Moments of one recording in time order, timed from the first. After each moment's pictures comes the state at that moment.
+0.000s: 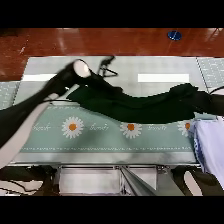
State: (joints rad) left arm -0.59 -1.65 1.44 0.90 -1.04 -1.41; right arm -0.19 -0.63 0.91 -0.95 1.33 1.55
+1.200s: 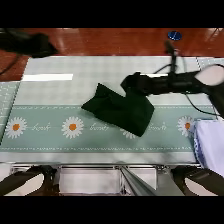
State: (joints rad) left arm -0.03 -1.18 1.63 1.09 -1.36 -1.41; right arm 0.30 -1.18 1.10 -0.69 0.98 1.46
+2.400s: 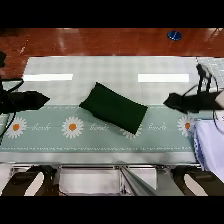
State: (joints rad) left arm 0.06 -0.70 0.88 1.13 -1.19 -1.44; right arm 0.03 -0.88 0.78 -1.25 1.04 1.80
